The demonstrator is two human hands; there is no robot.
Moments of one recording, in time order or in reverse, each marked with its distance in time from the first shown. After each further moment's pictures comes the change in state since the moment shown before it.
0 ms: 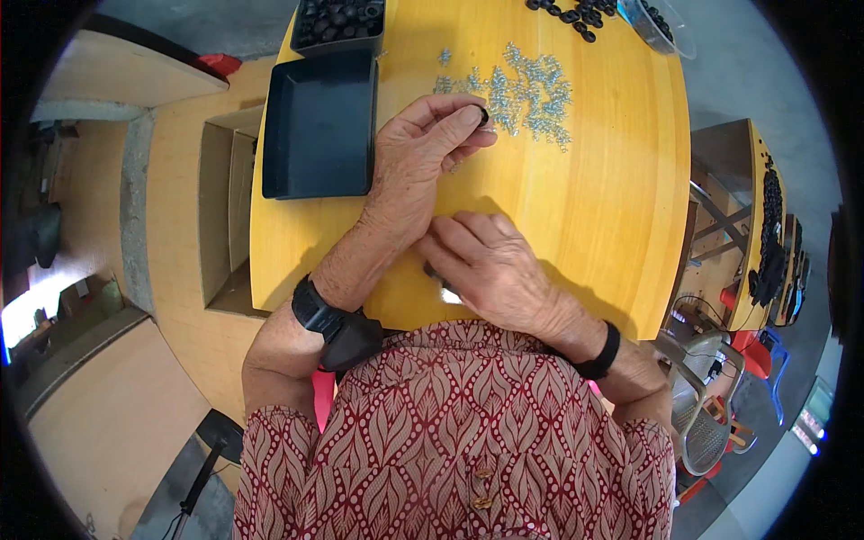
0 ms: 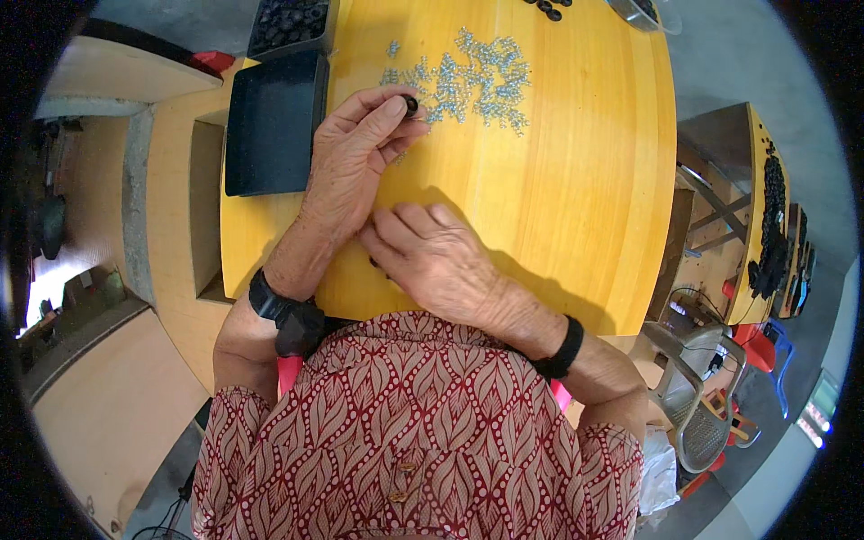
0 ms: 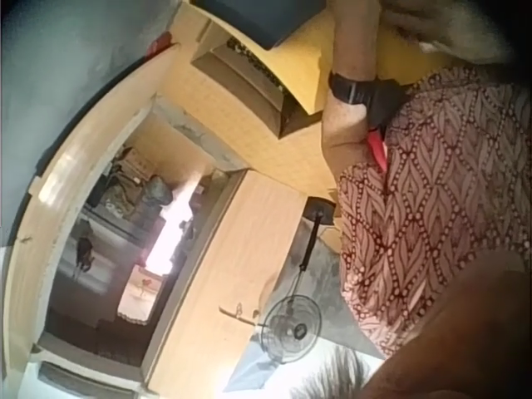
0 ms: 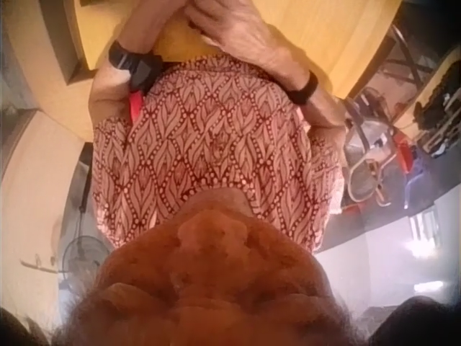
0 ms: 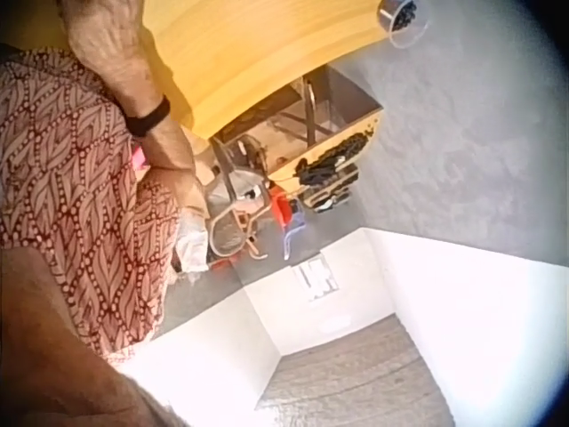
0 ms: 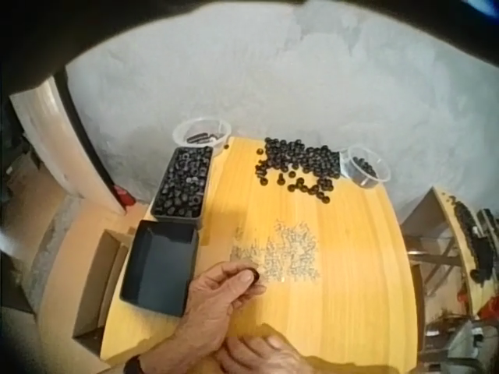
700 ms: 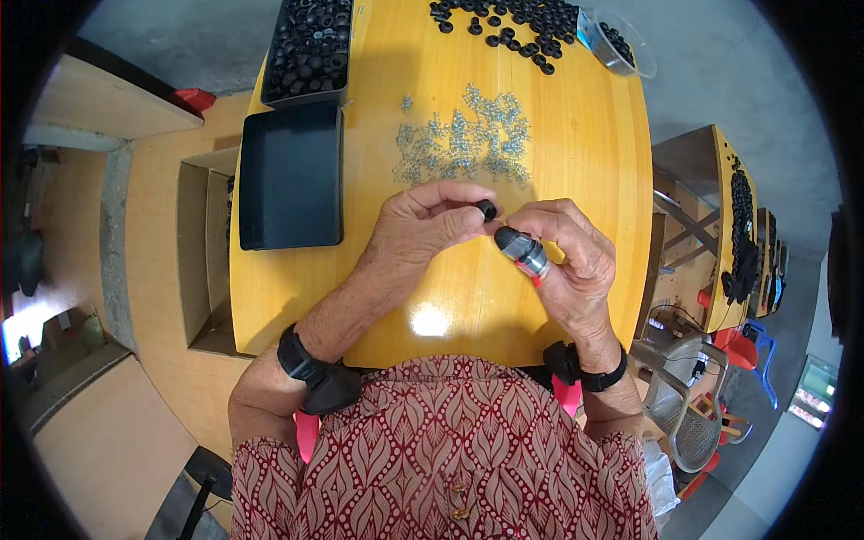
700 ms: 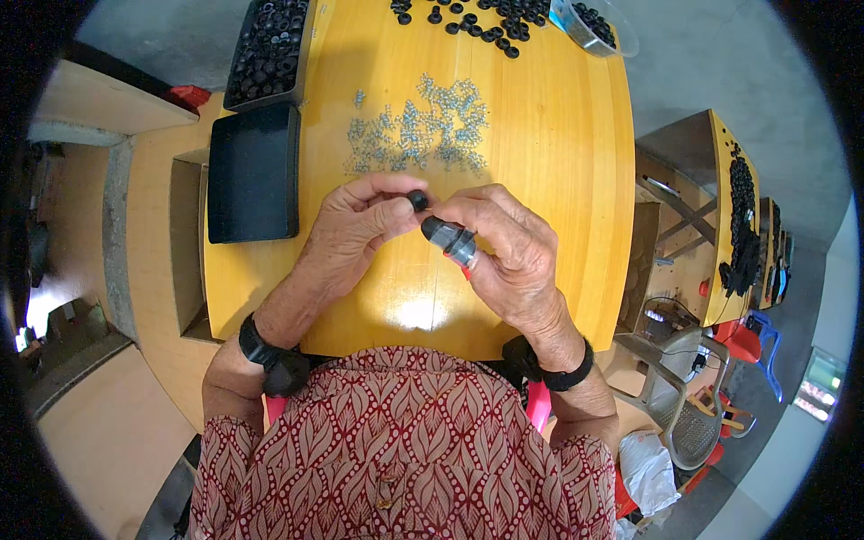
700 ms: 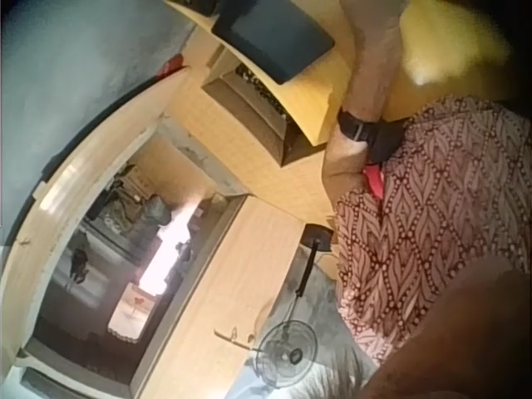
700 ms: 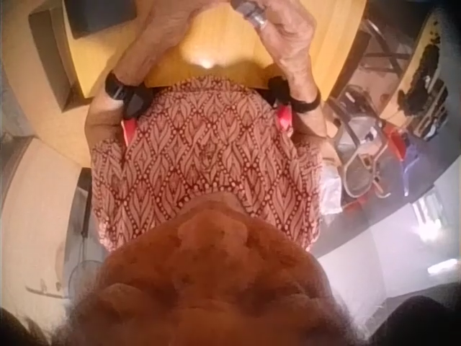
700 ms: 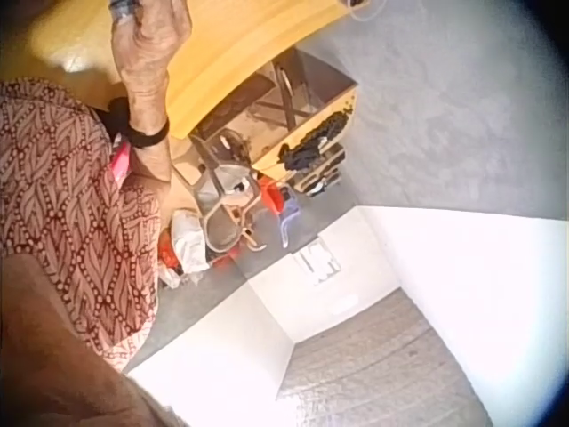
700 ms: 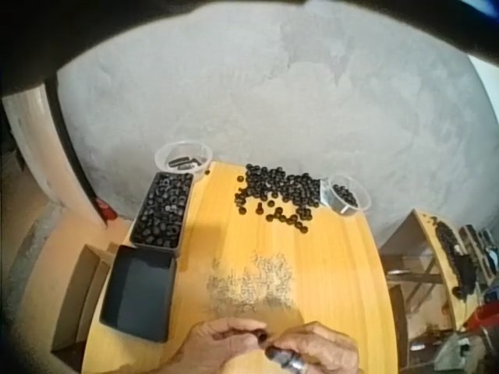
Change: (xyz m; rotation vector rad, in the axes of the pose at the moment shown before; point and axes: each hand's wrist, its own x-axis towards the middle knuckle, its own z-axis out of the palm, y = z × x) left_hand -0.021 -0.006 0.009 -0.137 -0.263 -0.283; right_hand -0.010 0.033 -0.072 0.278 0.386 0.317
